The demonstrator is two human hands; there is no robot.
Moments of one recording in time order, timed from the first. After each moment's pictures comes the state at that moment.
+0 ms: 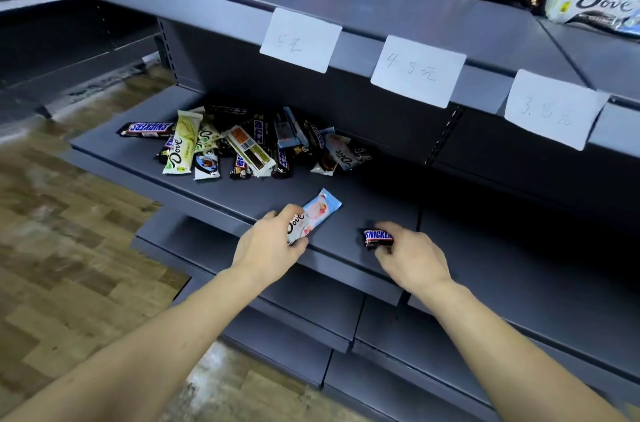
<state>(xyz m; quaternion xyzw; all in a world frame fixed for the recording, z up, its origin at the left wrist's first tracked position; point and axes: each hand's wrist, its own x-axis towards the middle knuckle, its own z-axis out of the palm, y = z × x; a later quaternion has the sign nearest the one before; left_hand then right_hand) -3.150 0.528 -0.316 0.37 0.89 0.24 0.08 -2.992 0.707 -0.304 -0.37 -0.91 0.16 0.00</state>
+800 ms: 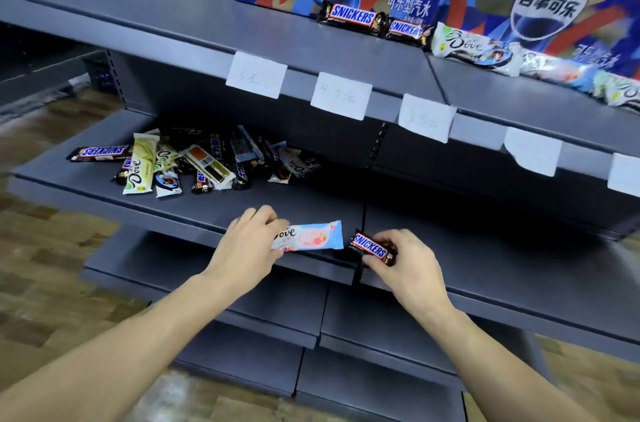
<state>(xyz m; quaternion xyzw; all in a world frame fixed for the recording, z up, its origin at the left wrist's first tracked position) -3.121 0.510 -0.272 0.56 0.81 0.17 -0.02 -2.898 0.669 -0.266 -0.39 -0.88 0.17 0.21</state>
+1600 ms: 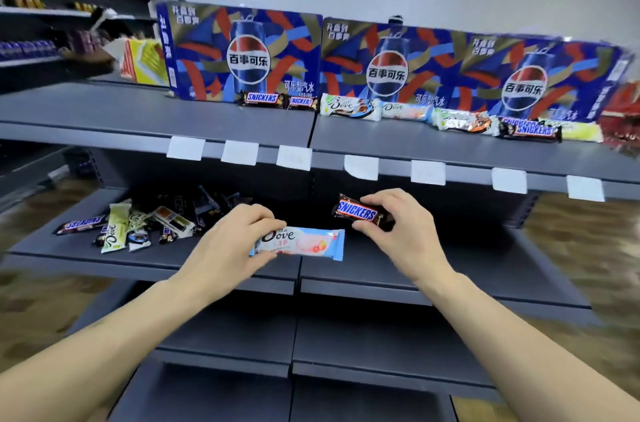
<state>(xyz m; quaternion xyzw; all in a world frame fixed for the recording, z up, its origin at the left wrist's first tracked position) -3.002 0.479 -0.136 0.67 0.68 0.25 -0.16 -2.768 0.648 -0.114 -0.27 -0.87 0.13 0.39</state>
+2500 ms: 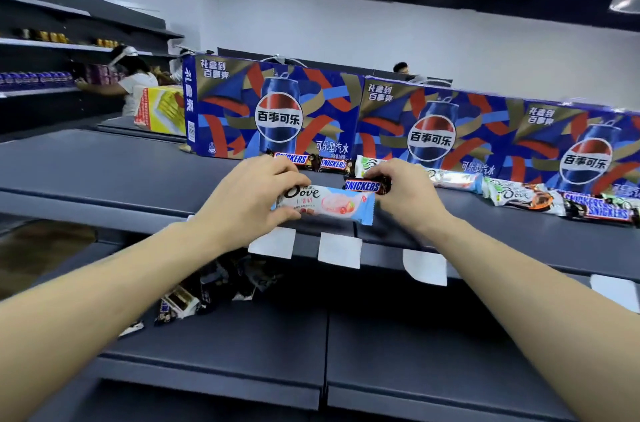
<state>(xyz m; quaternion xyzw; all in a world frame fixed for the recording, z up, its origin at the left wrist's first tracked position) -3.130 0.583 -0.009 0.69 0.61 0.24 -0.29 -2.932 0.774 0.001 -0.28 -0.90 0.03 0.33</state>
